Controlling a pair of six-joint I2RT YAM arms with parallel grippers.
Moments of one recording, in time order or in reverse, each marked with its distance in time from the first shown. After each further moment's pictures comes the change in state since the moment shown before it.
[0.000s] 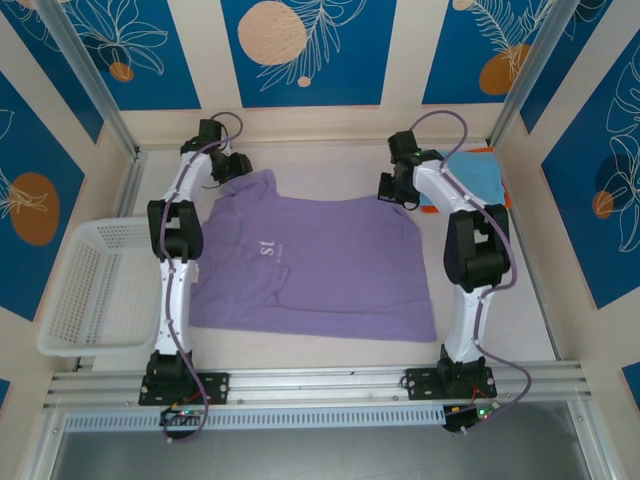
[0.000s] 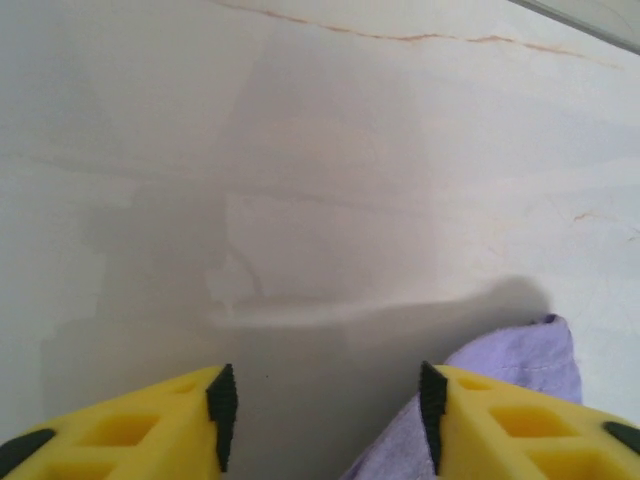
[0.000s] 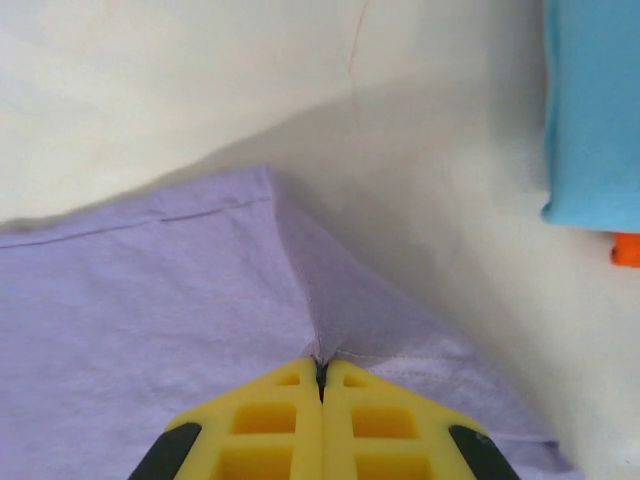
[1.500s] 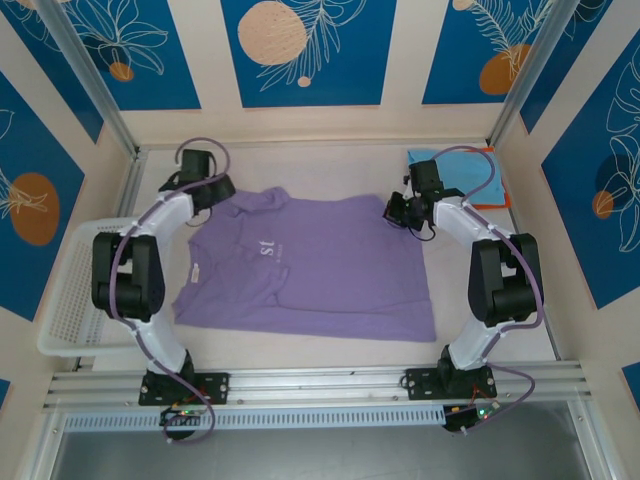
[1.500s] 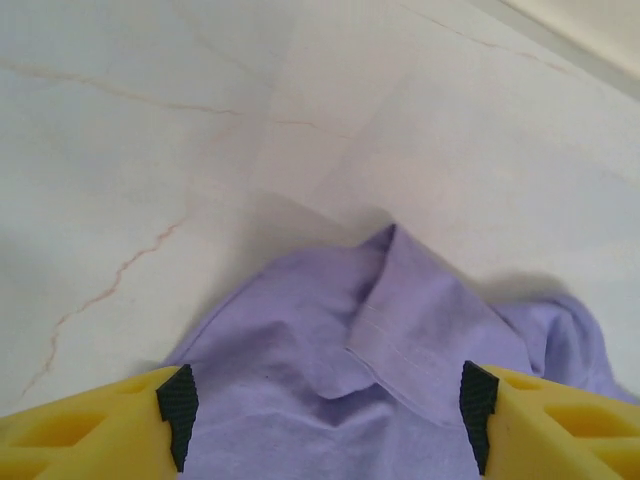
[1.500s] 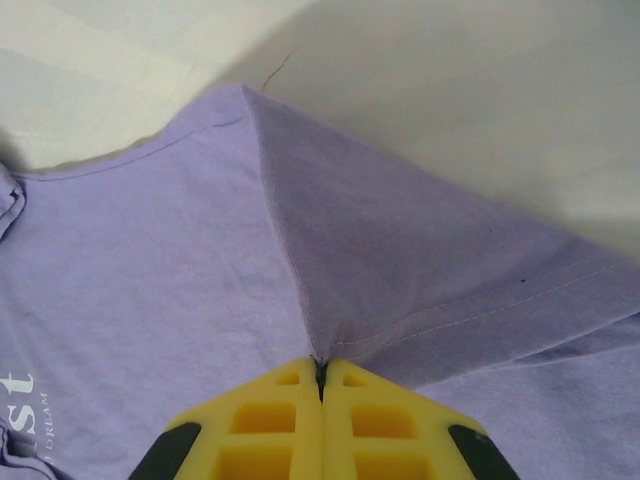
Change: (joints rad) left arm -0.037 -0.861 -1.155 0.458 -0.314 -0.242; right arm -0.048 -0.284 -0.491 0.347 -0.262 0.168
